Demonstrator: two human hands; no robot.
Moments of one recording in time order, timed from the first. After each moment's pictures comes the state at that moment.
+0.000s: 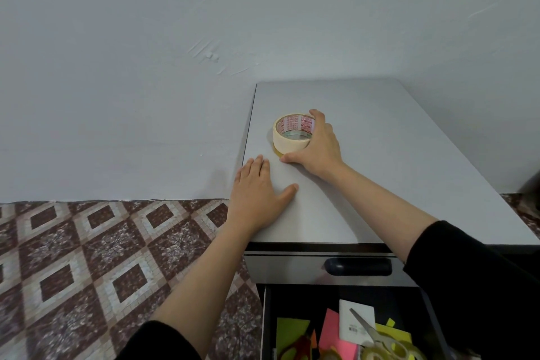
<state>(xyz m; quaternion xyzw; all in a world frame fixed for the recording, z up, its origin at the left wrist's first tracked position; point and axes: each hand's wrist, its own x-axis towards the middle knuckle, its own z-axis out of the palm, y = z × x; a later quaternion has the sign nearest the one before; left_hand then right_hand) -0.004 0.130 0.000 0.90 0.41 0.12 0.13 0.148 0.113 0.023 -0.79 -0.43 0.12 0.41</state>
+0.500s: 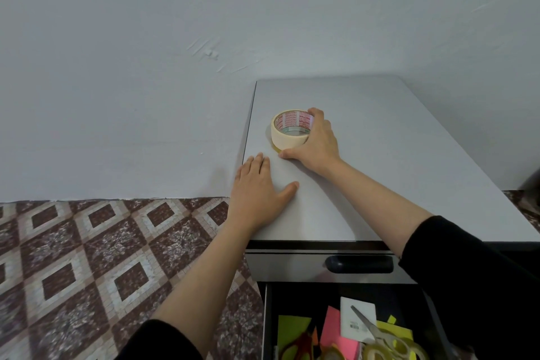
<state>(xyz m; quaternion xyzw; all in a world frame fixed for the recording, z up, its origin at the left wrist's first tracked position) -0.004 0.130 -0.001 0.90 0.41 0.13 0.13 0.146 0.117 0.024 -0.80 -0.43 0.12 0.41</state>
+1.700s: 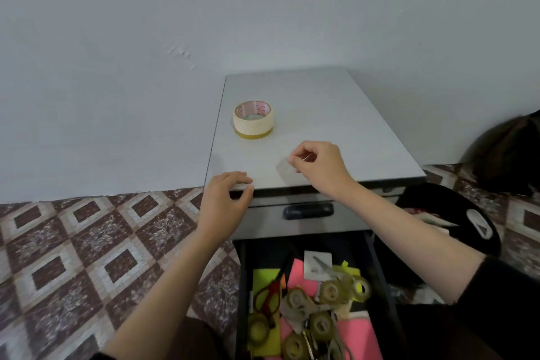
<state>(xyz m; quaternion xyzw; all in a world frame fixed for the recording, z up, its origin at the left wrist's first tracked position) -0.067 0.024 0.012 0.84 0.35 0.31 0.27 0.102 -0.061 0.051 -0.74 -0.44 0.15 0.48</state>
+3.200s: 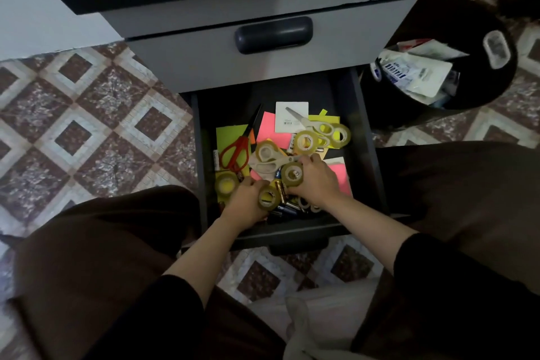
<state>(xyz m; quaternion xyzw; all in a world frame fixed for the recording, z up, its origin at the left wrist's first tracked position) -0.095 -0.106 -0.246 0.87 0.32 -0.21 0.31 0.048 -0.198 -0.243 -0.87 -0.37 0.33 0.09</state>
